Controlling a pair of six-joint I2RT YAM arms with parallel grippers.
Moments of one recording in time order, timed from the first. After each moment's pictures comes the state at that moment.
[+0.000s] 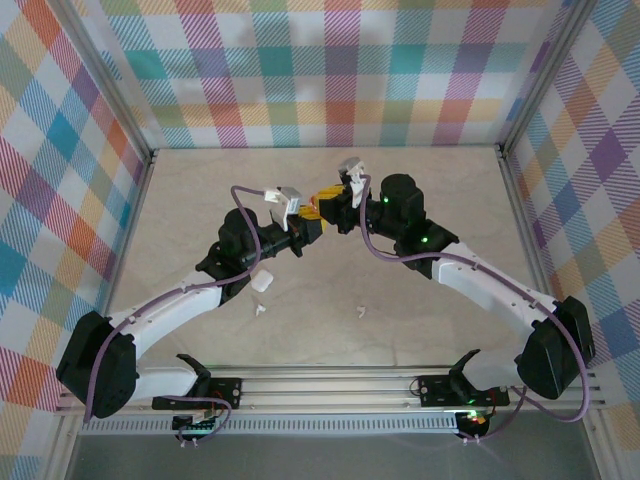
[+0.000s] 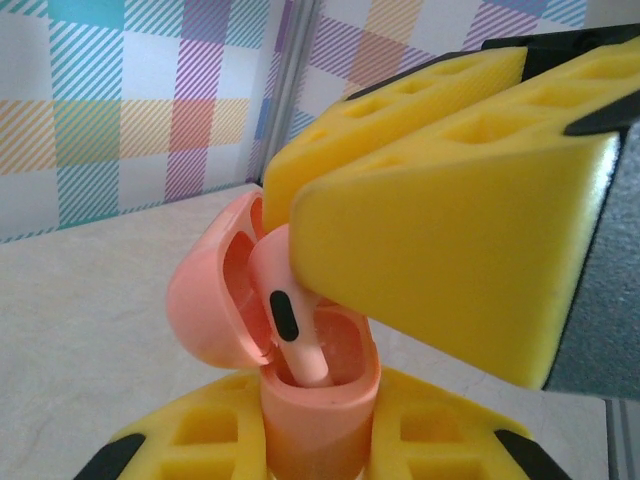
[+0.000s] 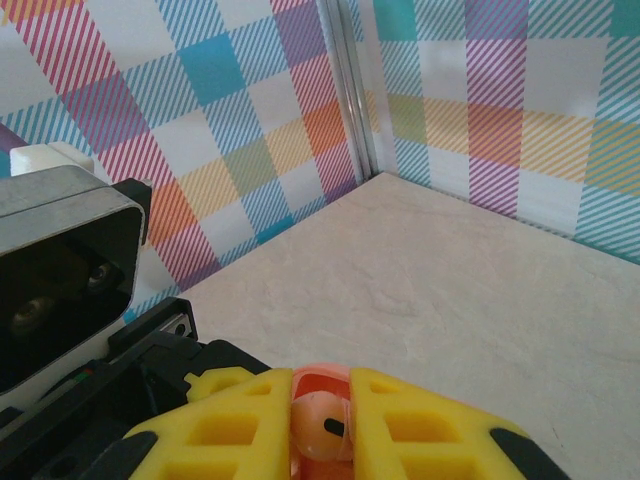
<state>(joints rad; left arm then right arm) -0.61 1.25 0.77 0.44 0.37 -0.26 0.69 1.34 1.09 0.09 -0.32 0.18</state>
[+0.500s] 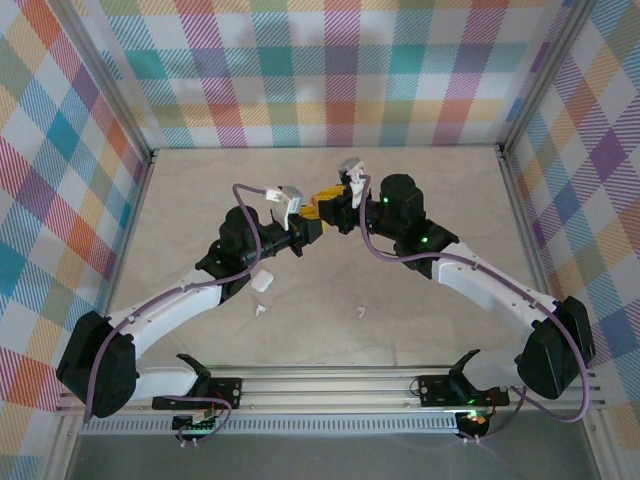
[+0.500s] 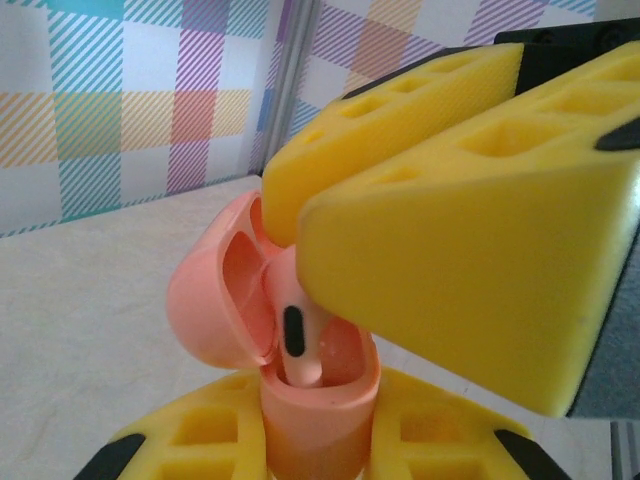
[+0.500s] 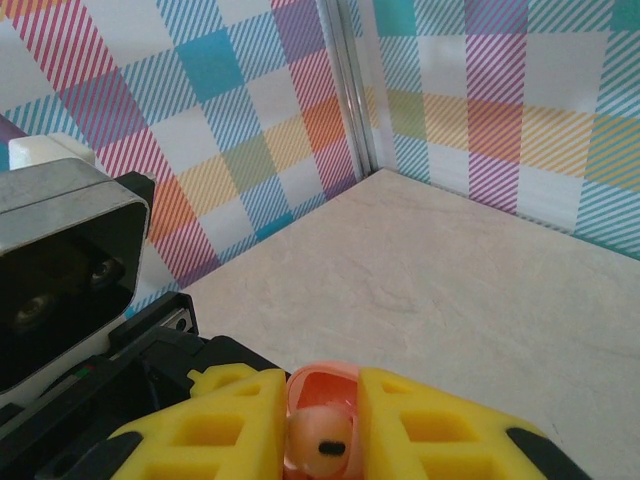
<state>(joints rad) -0.61 1.26 0.78 0.40 0.37 -0.24 0.69 1.34 1.09 0.08 -0.31 0.17</state>
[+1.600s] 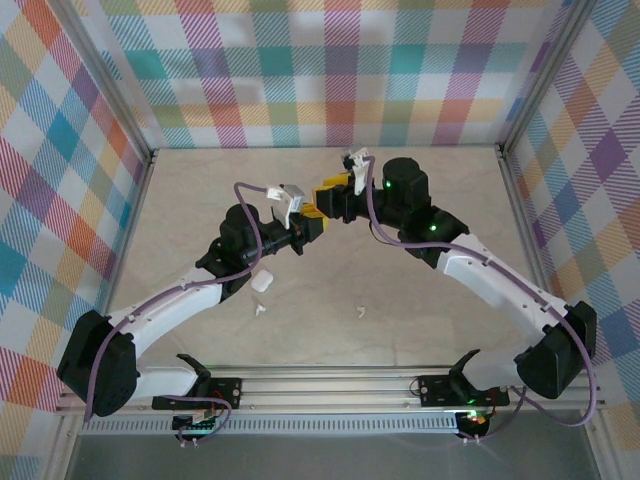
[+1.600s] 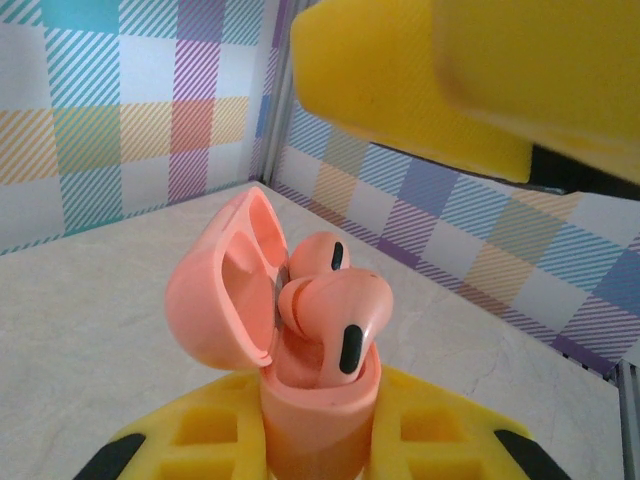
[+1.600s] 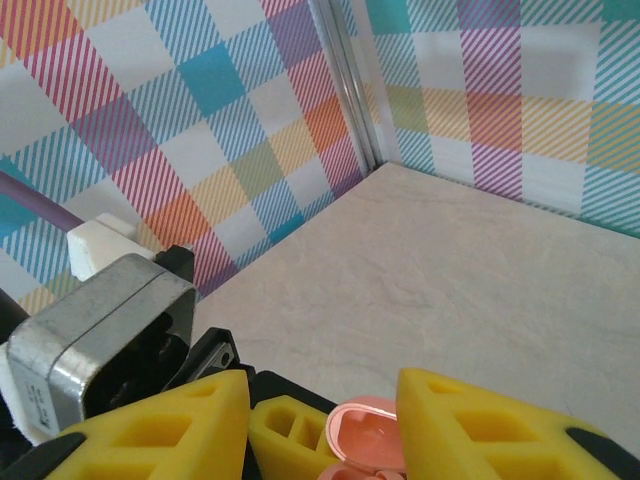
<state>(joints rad) -0.61 1.26 0.80 0.39 0.37 -0.21 0.69 1.34 1.27 -0.14 -0.31 0.25</state>
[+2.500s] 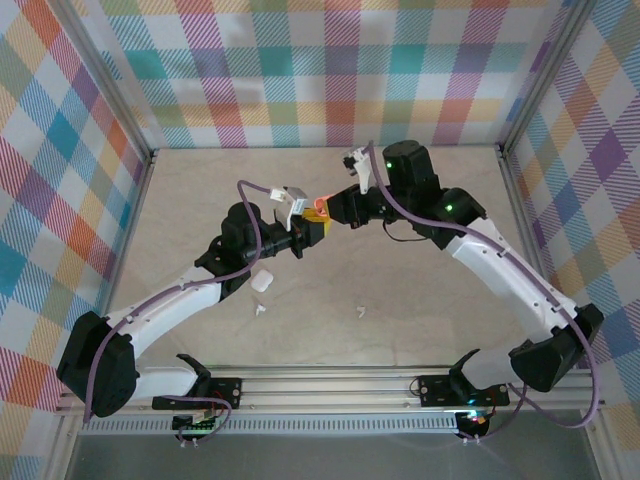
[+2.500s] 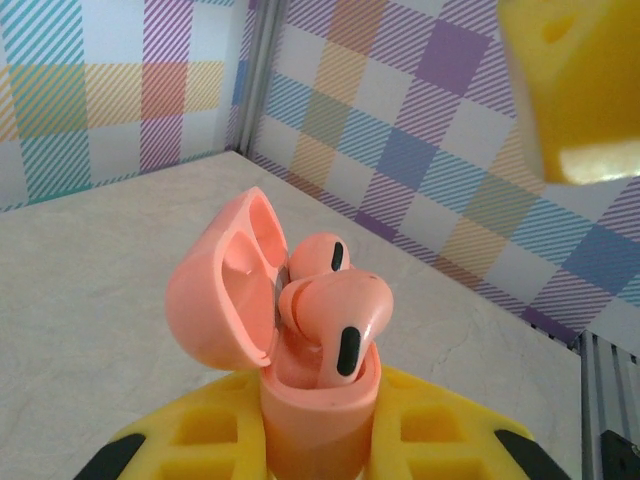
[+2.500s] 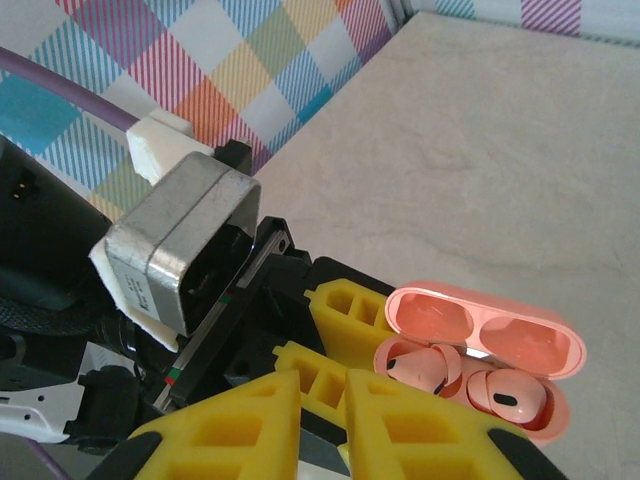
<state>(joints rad) -0.61 1.26 0.82 0.31 0.43 -0.22 0.65 1.39 1.53 -0.67 -0.45 0.25</state>
